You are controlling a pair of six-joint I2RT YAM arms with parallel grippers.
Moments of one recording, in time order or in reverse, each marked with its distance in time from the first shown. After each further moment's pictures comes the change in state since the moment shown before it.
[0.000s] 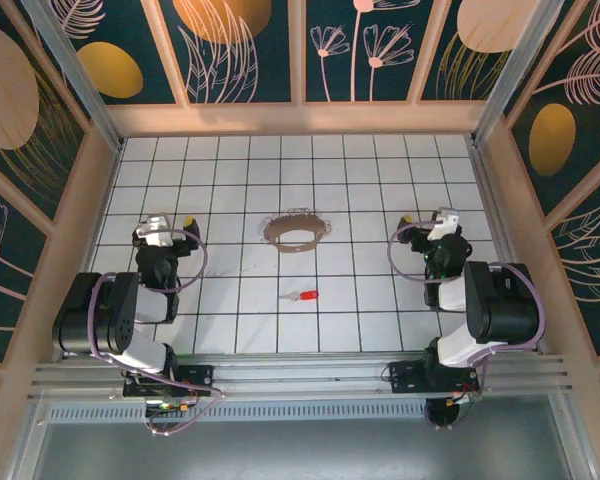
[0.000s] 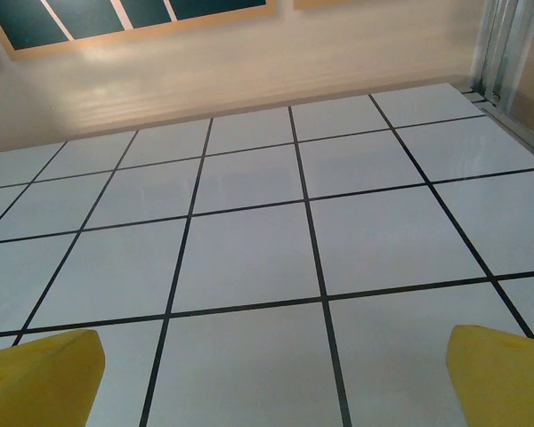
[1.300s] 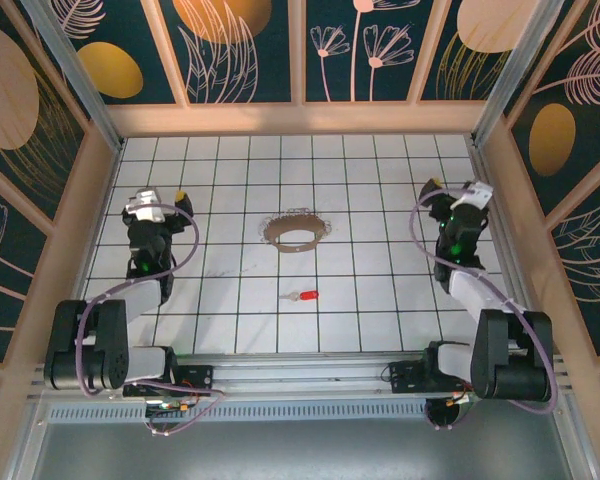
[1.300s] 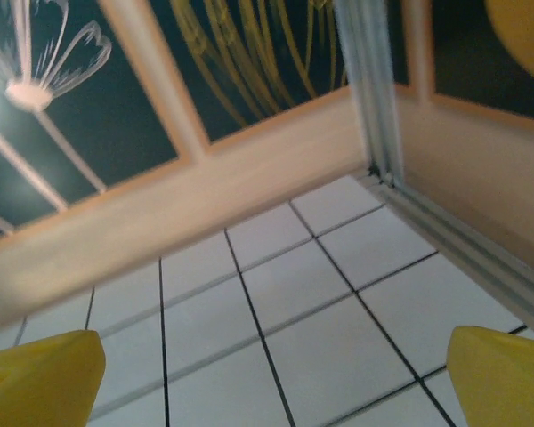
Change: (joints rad) left arm 0.000 -0.213 0.220 -0.401 -0.055 -0.039; right arm 0.000 -0.320 0.300 -0.560 0.273 0.258
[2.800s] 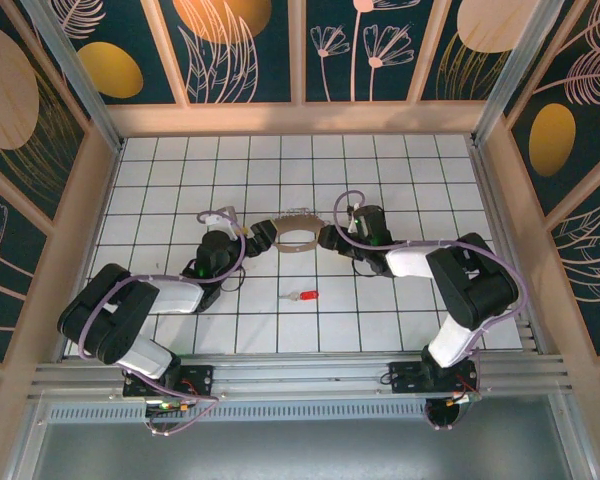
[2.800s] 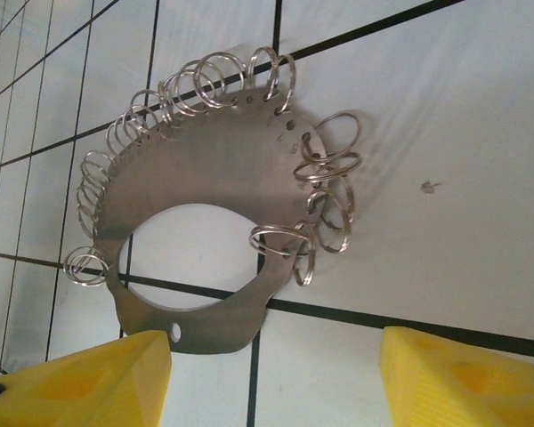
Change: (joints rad) left arm -0.537 0.217 0.016 -0.002 0.151 -0.667; right arm 0.554 0.478 0.161 -0.224 -0.448 0.328
